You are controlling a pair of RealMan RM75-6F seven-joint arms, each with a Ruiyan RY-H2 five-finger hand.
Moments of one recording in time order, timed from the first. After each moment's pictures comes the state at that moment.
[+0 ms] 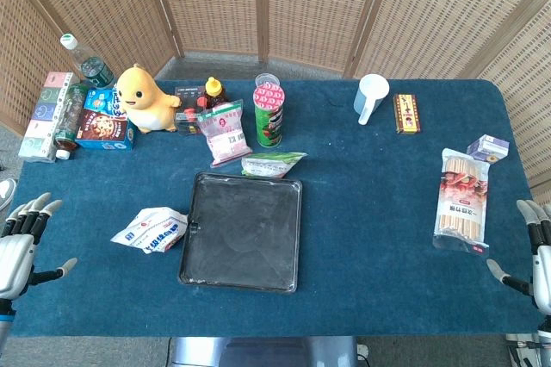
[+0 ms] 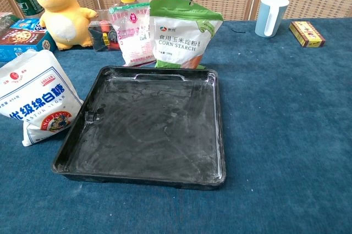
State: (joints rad) left arm -0.08 -1.06 -0.02 -1.79 1.46 1.44 -0.01; right arm -0.02 -1.05 0.12 -1.76 -1.44 1.60 -0.01
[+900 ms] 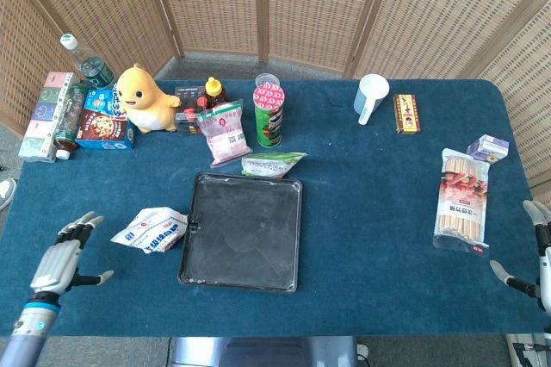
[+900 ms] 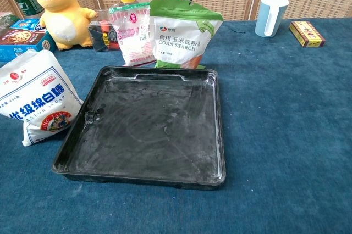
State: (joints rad) left arm -0.15 -1.30 -0.03 -1.63 1.30 1.20 -0.04; right arm -0.03 -1.02 0.12 -1.78 -1.43 1.60 0.05
